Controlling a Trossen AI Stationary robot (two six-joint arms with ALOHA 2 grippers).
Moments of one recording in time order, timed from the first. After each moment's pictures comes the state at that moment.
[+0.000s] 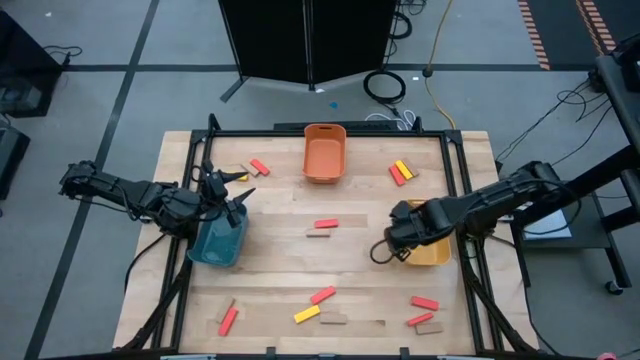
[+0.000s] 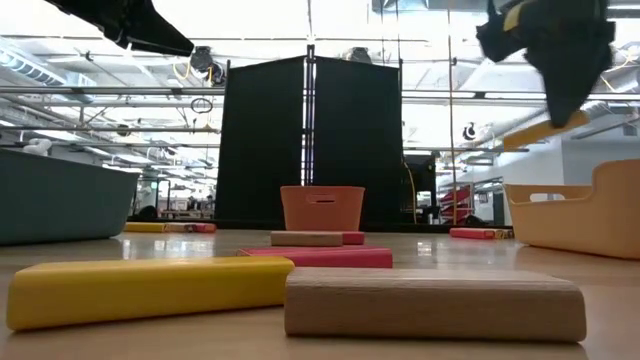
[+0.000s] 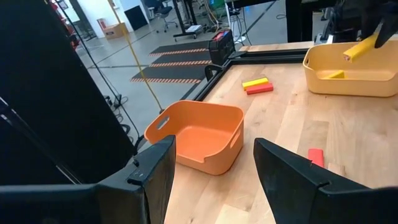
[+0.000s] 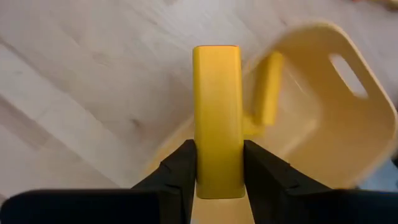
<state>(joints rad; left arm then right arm) -0.30 0.64 0.60 -0.30 -0.82 0.01 0.32 1.42 1.16 -1.34 0.16 1.17</state>
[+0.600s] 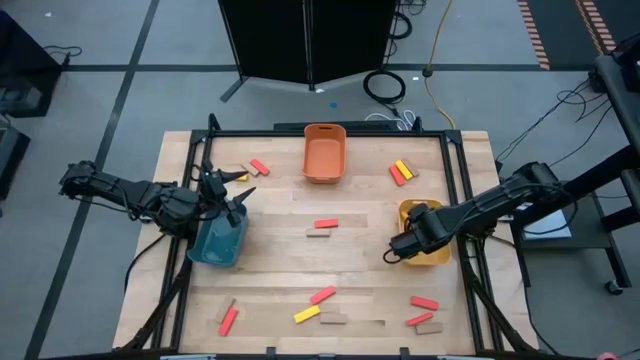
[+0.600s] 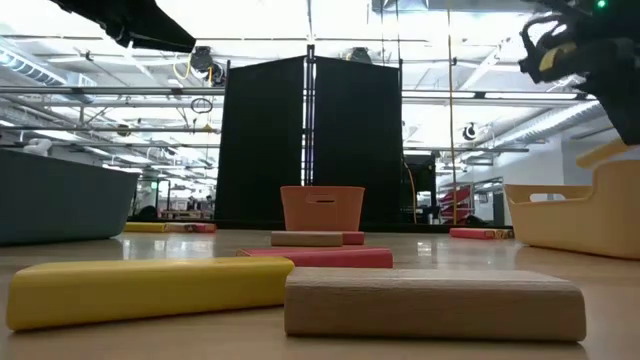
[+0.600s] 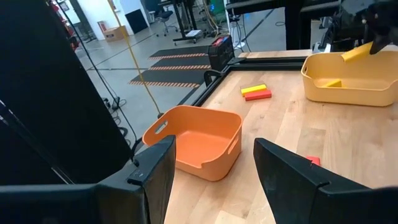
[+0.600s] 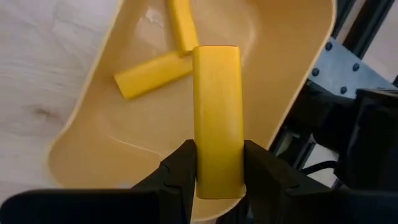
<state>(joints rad) -0.30 0.64 0.60 -0.27 -0.82 0.01 0.38 1.44 1.07 -1.49 0.04 1.54</state>
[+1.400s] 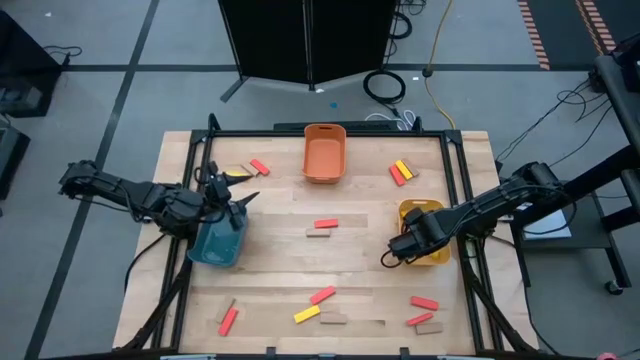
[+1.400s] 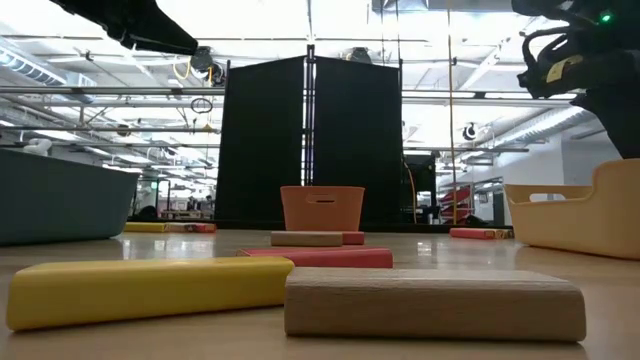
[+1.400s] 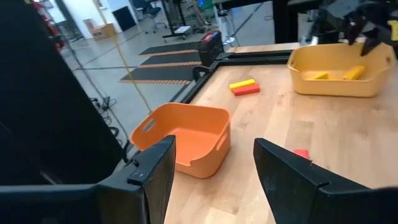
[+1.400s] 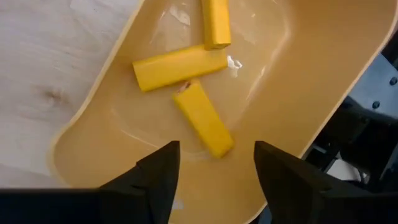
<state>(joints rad) -0.30 0.68 0.60 -0.26 -0.77 0.01 0.37 1.44 1.01 -1.39 0.02 1.43</state>
